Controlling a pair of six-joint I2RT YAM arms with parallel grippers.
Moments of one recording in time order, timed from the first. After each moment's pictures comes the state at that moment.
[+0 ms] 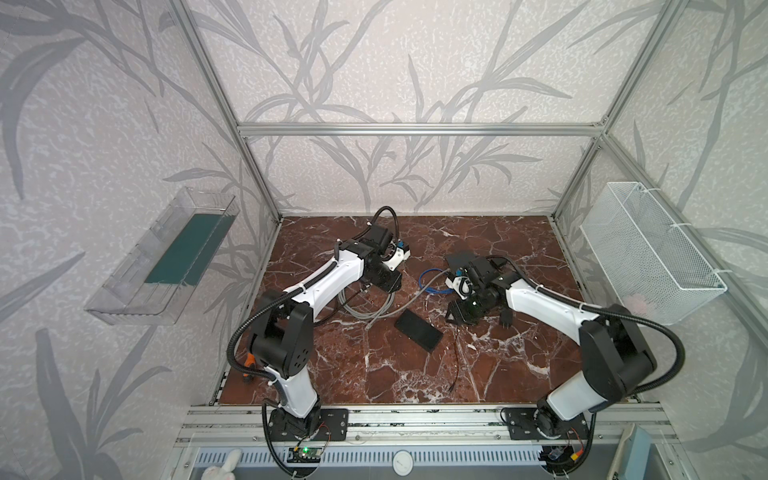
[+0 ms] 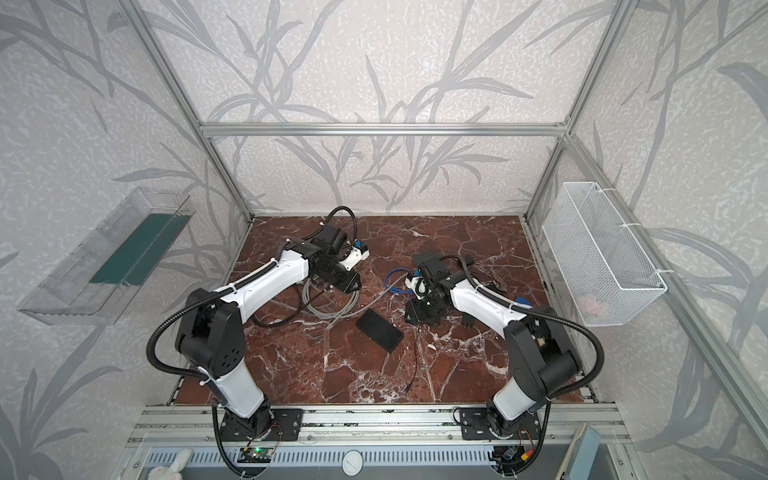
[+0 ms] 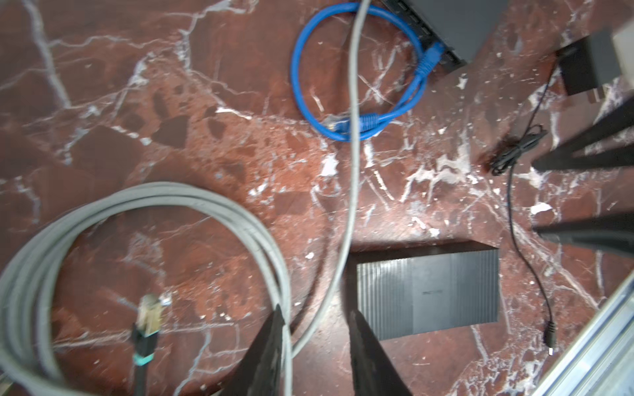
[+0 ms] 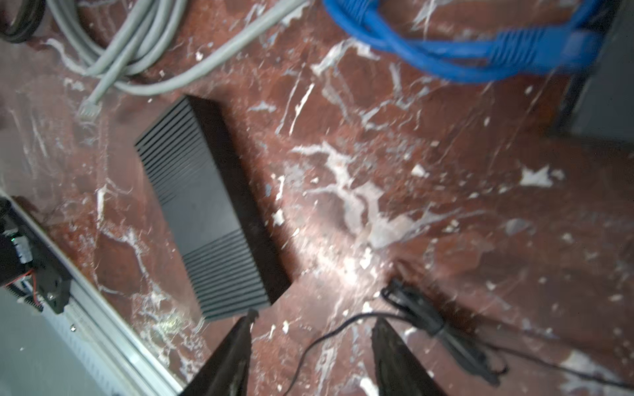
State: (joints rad) left arm -0.45 1.75 1.40 -0.81 0.27 0.13; right arm 0.54 1.54 0.96 -0.65 -0.37 0.17
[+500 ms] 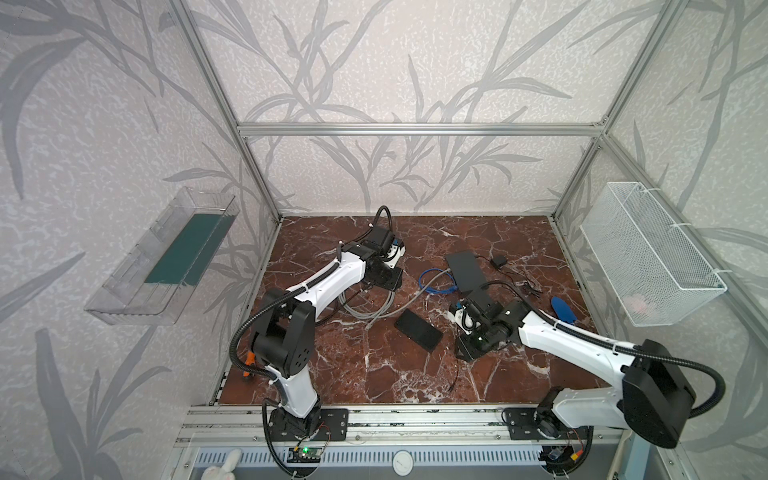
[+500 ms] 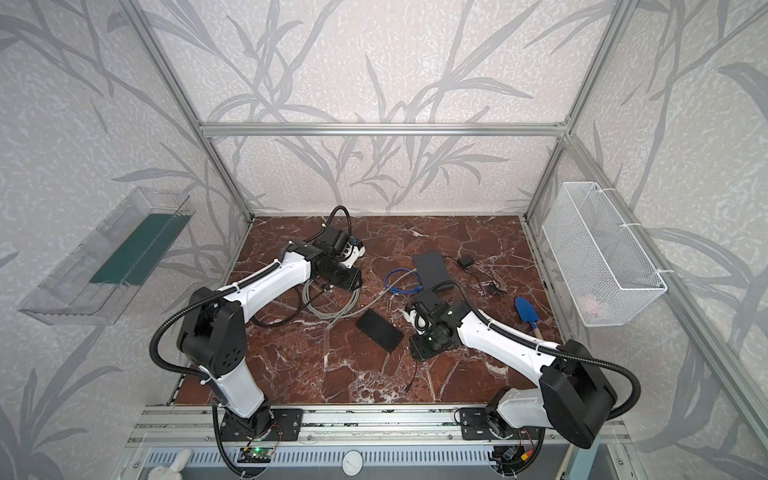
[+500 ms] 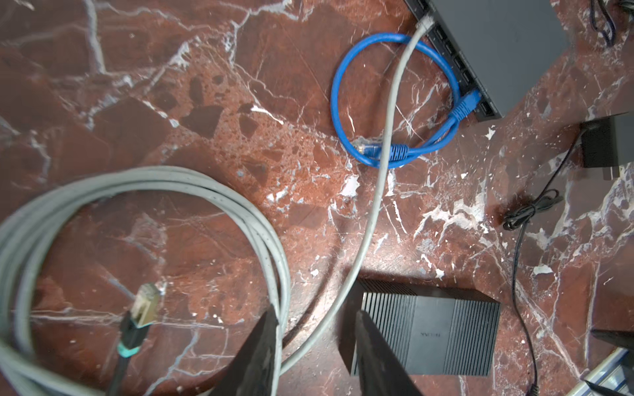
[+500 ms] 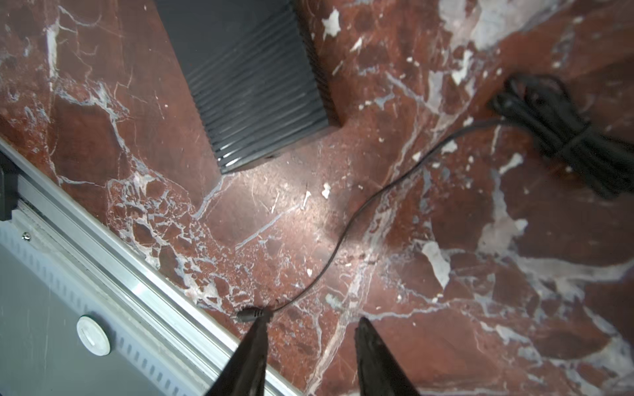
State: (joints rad) left arm -0.47 1.76 1.35 -0.74 0.21 -0.09; right arm 0.74 1.29 0.79 -0.79 -0.25 0.29
